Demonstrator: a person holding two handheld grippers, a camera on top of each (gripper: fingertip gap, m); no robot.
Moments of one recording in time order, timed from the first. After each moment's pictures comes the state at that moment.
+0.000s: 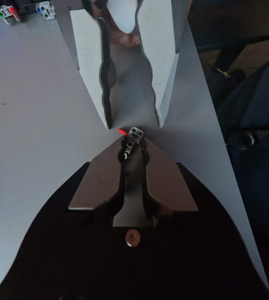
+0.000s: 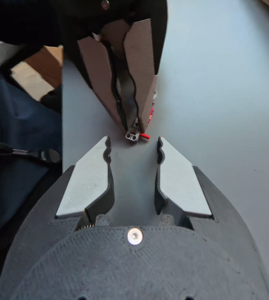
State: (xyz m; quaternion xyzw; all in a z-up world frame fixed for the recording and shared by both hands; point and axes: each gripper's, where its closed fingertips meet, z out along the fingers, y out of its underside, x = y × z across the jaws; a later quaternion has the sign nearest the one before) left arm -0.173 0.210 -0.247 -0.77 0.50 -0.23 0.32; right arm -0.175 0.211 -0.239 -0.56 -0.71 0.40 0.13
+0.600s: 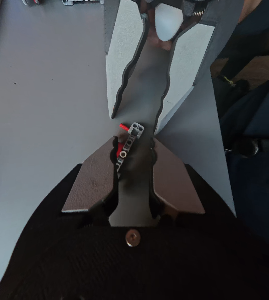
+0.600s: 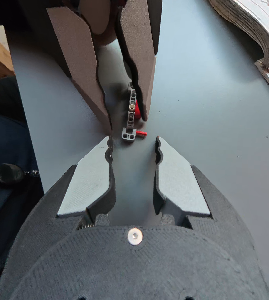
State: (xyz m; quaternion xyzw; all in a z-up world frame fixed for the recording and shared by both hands) left arm -0.186 0.211 -0.244 -0.80 0.45 -0.23 0.32; right arm -0.182 0.218 -0.248 -0.60 -0.70 0.30 0.24
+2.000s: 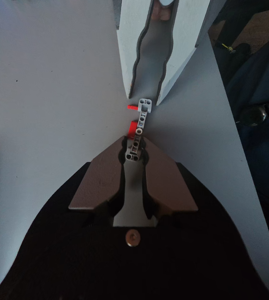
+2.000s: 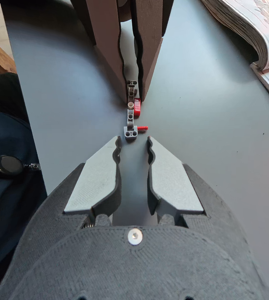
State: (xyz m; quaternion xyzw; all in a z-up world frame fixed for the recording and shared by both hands) left arm -0.214 0.209 -0.247 -0.77 0.52 -0.21 0.29; right arm -0.175 0.215 -0.248 -0.59 -0.70 0.29 0.27
